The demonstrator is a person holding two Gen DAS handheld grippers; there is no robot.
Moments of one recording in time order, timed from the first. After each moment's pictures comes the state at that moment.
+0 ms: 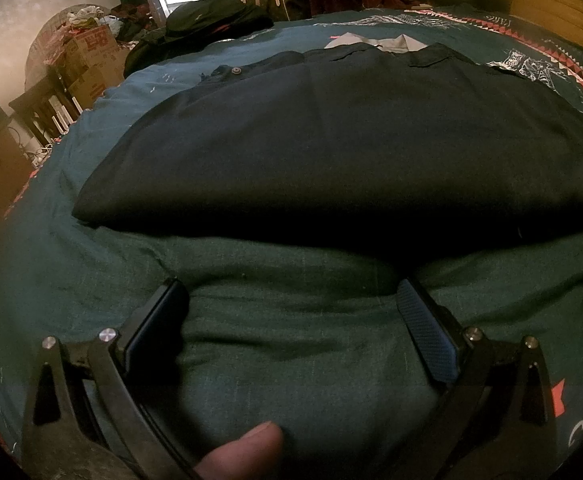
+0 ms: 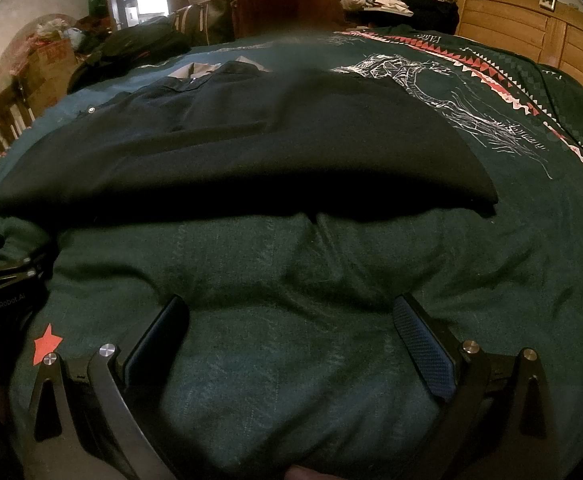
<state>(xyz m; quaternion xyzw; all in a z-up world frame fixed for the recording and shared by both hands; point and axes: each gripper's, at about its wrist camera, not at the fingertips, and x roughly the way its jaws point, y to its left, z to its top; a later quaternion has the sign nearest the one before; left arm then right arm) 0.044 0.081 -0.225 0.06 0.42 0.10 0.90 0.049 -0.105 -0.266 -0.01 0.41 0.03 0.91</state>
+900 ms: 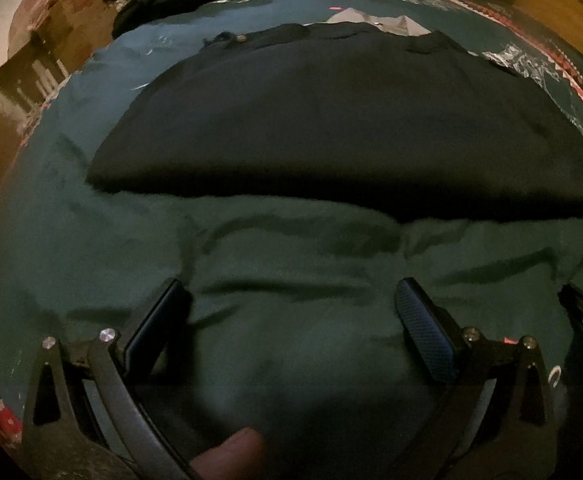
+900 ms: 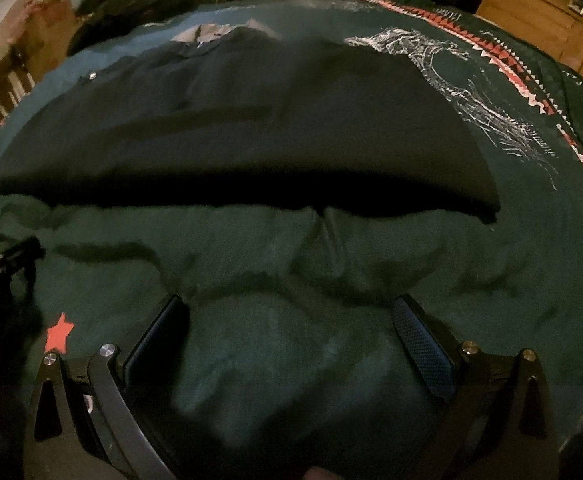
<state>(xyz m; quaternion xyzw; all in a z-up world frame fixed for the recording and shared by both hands) 0.032 0.105 -0.200 0.02 0.50 0.07 0.86 0.066 -0.098 -0.251 -0.04 0.49 0.04 0.87</state>
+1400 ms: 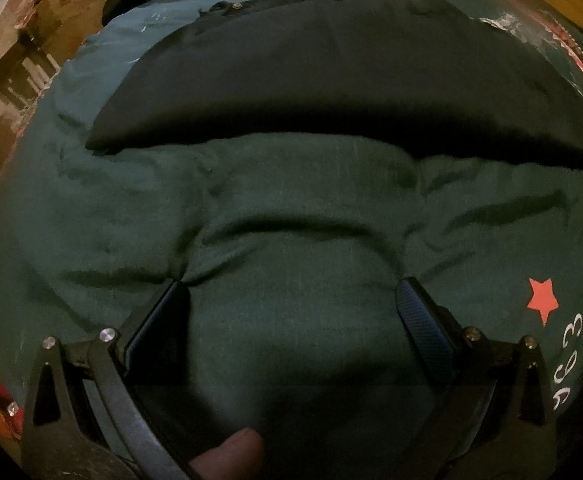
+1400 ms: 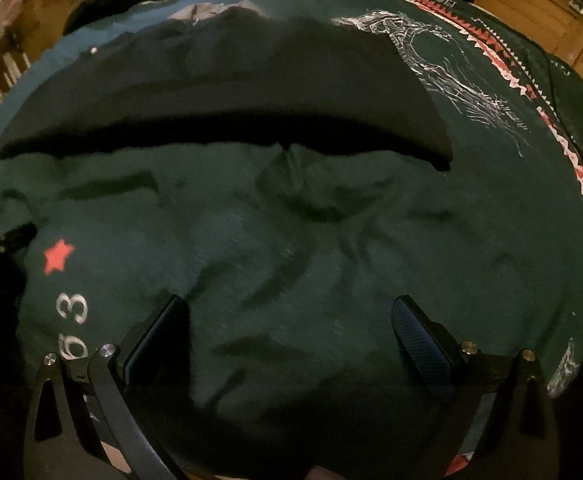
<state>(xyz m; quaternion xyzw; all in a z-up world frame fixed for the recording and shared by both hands) 0.022 0.108 -0.216 0.05 0.54 0.06 0.84 0.026 -0.113 -0.244 -0.07 0.52 0.03 0.85</state>
